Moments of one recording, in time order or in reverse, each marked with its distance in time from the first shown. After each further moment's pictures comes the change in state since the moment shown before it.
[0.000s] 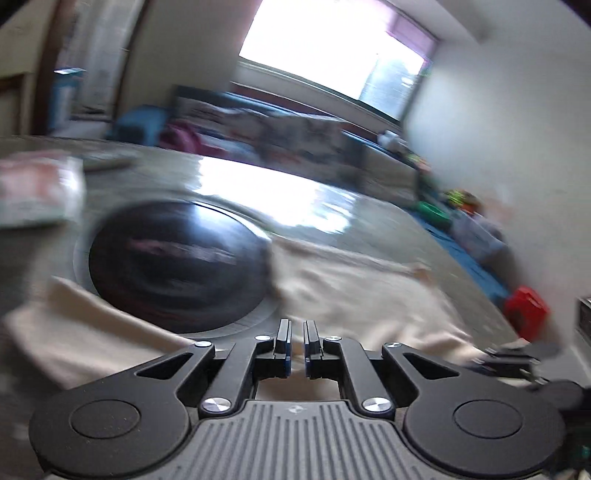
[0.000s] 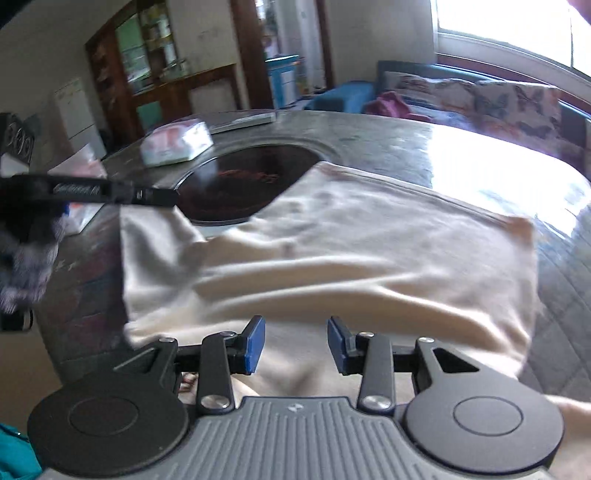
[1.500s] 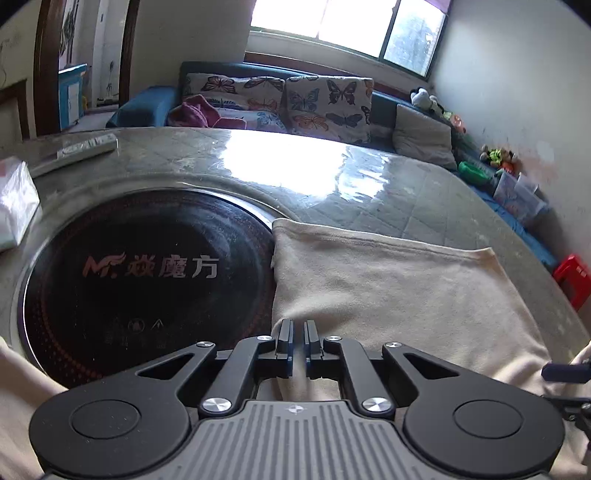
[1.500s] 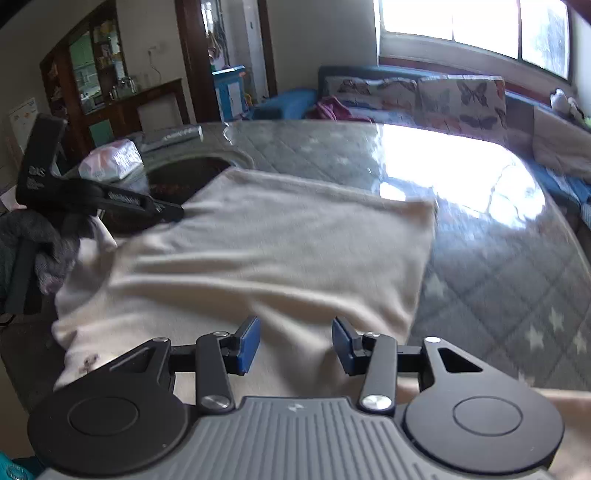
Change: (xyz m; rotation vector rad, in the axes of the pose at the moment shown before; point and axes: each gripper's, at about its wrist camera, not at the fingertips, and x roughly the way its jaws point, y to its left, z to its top) left arm 0.109 -0.009 0.033 0.055 0.110 0.192; right arm -0.017 -0.056 -0.008 0.049 -0.039 -0.126
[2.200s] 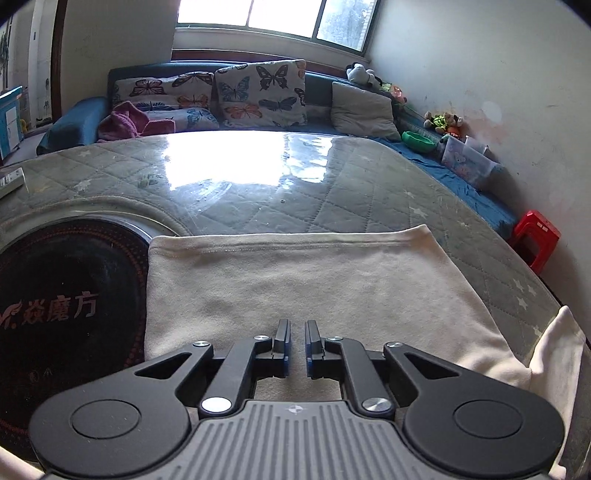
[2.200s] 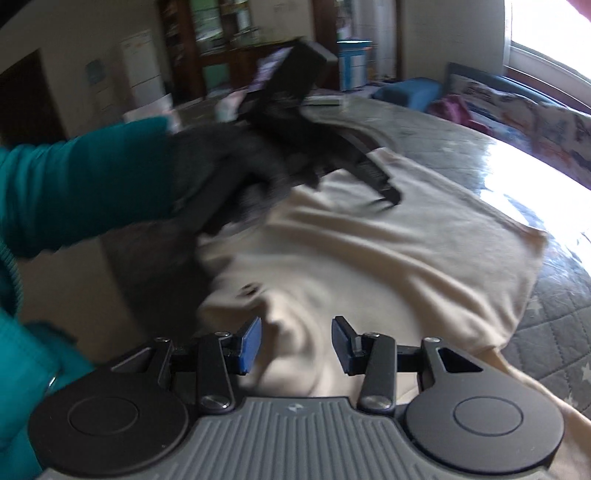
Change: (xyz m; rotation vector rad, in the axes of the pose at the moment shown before) left arm 0.029 -0.057 0.013 0.132 0.045 -0.159; right arm -0.048 0.074 -0.017 -0.307 0.132 0.283
